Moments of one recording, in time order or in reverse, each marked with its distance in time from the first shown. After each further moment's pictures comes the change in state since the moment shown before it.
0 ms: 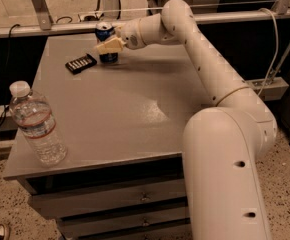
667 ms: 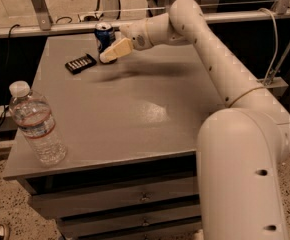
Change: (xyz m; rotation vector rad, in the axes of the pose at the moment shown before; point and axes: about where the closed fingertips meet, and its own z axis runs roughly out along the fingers) arm 0.004 0.015 -0.026 -0.018 0.016 0.043
